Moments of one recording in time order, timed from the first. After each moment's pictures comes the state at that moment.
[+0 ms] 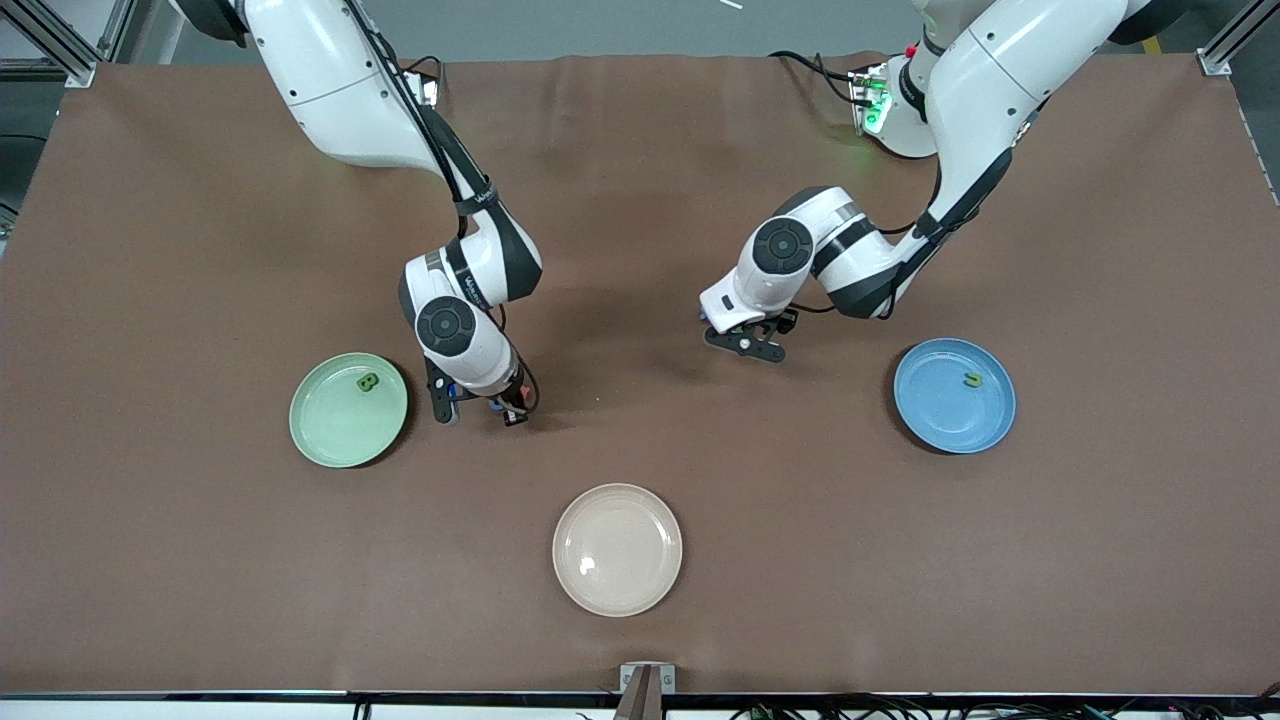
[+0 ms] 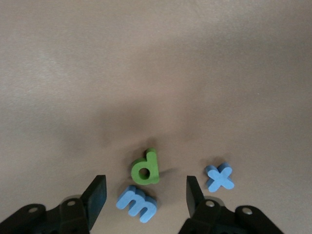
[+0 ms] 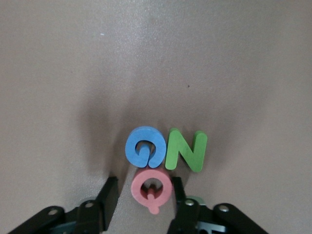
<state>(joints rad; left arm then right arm) 0.04 0.61 -0.72 -2.07 0.46 2.39 -0.65 0.58 0.63 -0.08 -1.85 0.16 2.45 1.70</state>
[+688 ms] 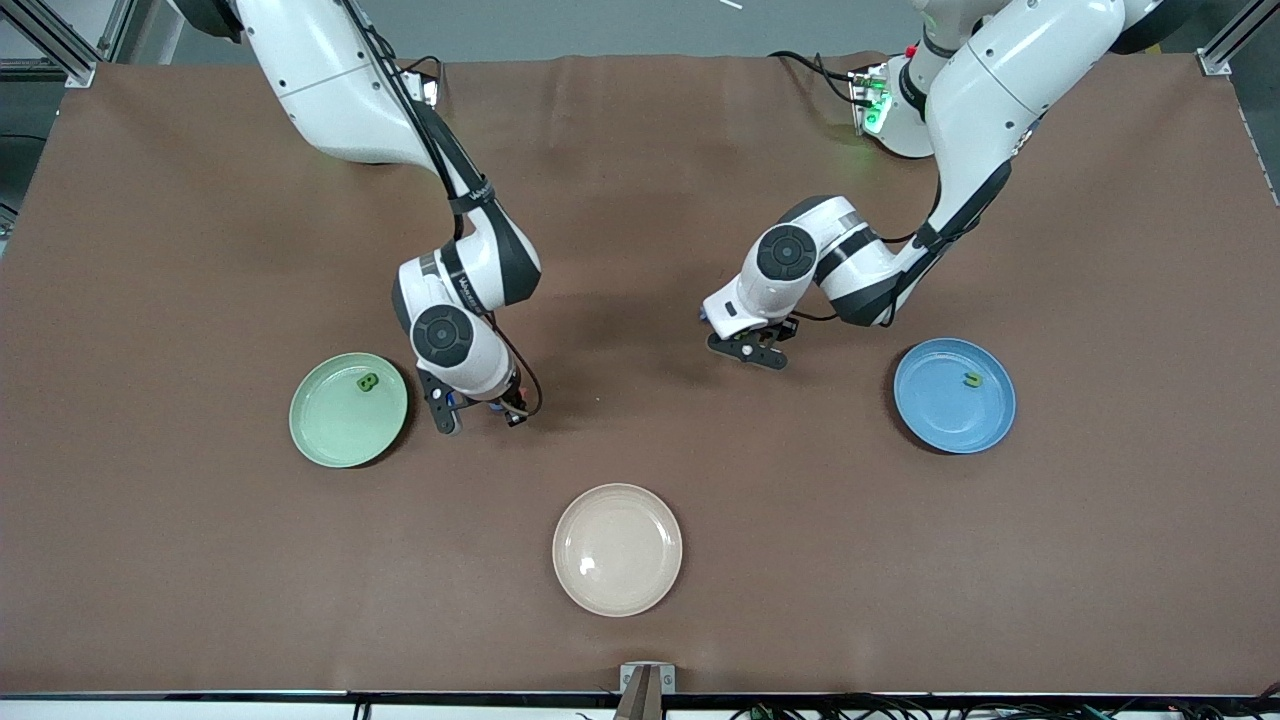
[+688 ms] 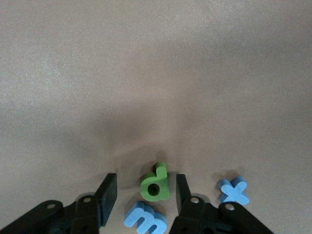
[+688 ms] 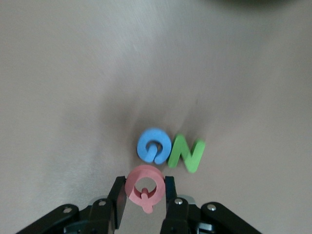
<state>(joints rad) 0.04 0.63 -0.70 -2.07 0.49 2.41 -0.65 0.55 0.60 -0.10 -1.76 0.16 2.26 1.45</state>
